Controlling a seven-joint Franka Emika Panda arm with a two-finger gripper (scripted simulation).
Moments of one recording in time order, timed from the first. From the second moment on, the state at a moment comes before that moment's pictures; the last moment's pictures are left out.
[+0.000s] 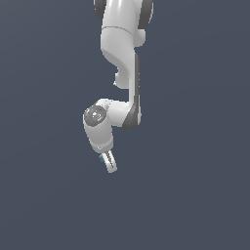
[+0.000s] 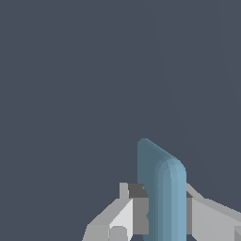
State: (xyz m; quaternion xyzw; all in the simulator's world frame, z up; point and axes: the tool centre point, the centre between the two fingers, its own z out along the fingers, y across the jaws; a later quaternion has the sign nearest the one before) arm 0.043 -0.090 0.044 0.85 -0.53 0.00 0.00
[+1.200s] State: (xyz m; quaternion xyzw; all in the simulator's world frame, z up) arm 0.000 0.077 0.209 0.85 -0.53 0.00 0.00
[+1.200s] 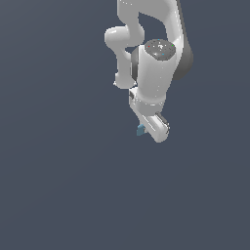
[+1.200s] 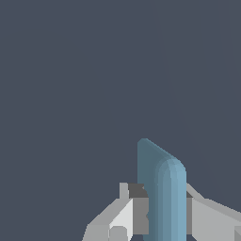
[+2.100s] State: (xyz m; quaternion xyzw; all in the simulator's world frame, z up) arm -0.029 0.211 0.343 0.85 -0.53 0.00 0.00
